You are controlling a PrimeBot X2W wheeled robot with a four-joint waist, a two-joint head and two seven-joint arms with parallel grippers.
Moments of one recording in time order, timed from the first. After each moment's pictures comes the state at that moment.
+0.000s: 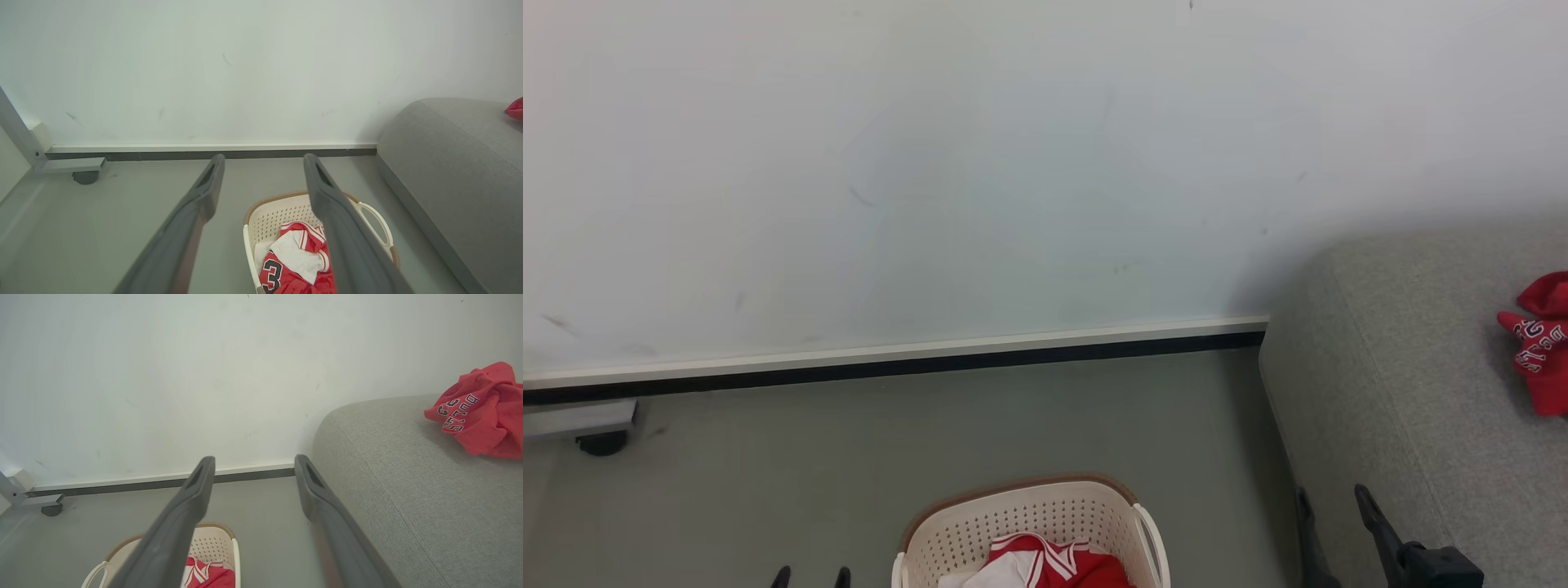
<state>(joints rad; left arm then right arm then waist) 0.05 0.05 0.04 0.20 -0.08 -0.11 -0.26 0.05 -0.05 0.09 0.16 0.05 0.13 -0.21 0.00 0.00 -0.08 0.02</state>
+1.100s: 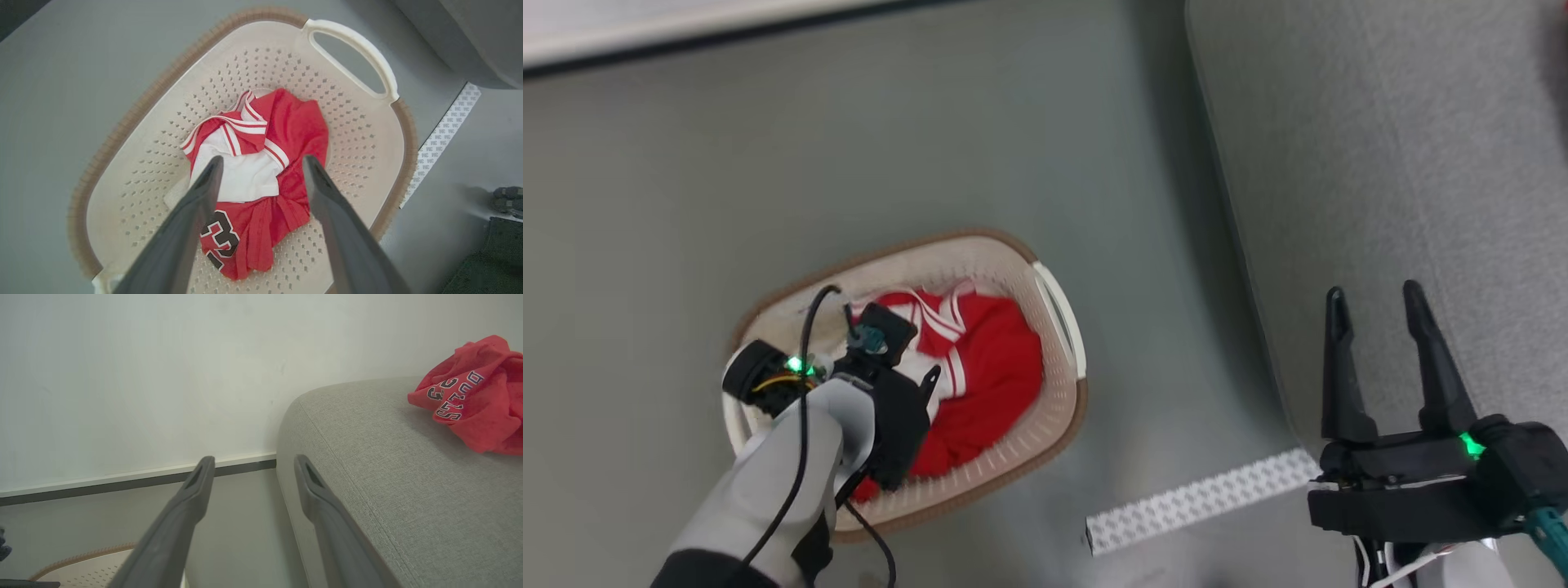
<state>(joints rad) -0.88 0.09 -0.56 0.94 -0.14 -0.13 0.10 -0.13 -0.05 0.14 -0.18 0.08 0.13 -0.26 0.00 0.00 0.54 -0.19</state>
